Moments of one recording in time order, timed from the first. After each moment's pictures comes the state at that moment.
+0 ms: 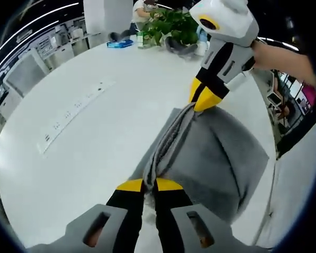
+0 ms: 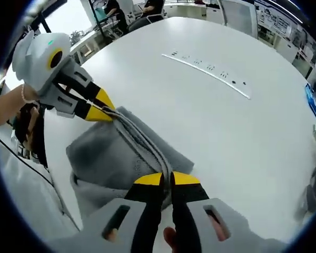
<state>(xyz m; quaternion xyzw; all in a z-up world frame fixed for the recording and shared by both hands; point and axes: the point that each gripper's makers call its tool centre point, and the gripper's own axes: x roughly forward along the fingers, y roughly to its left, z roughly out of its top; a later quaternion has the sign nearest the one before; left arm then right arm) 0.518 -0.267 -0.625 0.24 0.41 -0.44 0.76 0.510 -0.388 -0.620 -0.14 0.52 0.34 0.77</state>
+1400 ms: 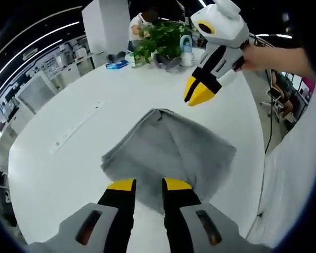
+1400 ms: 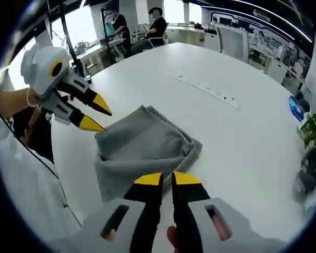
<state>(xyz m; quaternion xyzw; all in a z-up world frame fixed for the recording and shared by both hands) 0.419 -0.272 -0.572 0.24 0.33 -0.43 0.80 0.424 -0.400 -0.567 -0.13 0.42 0.34 0.83</state>
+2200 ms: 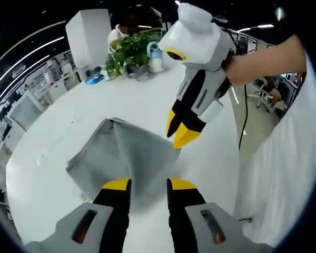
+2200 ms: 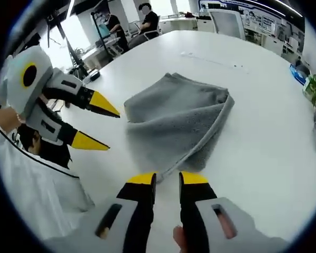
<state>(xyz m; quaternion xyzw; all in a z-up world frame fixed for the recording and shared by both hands) 0.335 -0.305 -0.568 0.27 0.28 -0.48 0.79 0.336 -0.379 -0.604 -0.08 0.47 0.33 0.81</state>
